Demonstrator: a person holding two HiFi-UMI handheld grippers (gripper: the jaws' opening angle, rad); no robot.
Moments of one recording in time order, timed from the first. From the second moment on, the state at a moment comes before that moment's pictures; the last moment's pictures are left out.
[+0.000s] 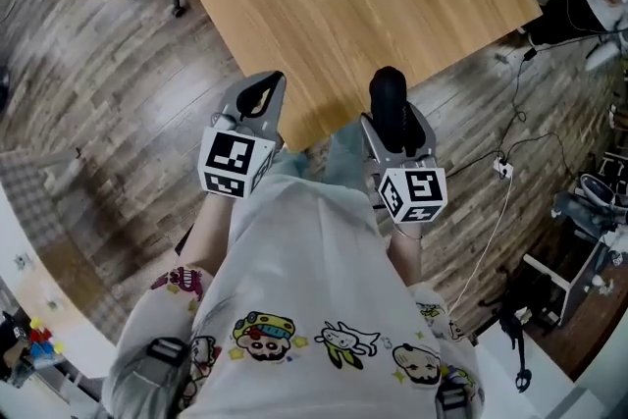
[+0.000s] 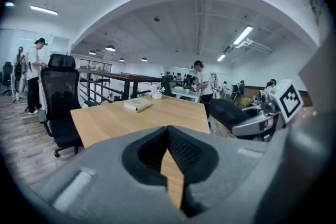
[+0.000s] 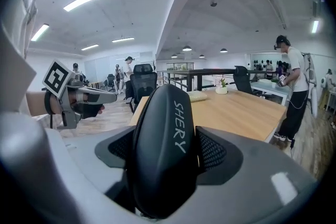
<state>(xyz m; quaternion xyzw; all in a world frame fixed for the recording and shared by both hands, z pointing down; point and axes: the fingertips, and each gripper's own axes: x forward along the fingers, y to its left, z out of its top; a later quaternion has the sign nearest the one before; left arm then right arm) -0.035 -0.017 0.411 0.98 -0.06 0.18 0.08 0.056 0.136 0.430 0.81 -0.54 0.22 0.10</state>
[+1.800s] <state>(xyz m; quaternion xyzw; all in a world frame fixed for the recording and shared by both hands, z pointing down) -0.026 -0.097 0.404 0.86 -0.46 0.15 0.13 0.165 -0.065 0.436 0.52 -0.82 0.17 0.18</state>
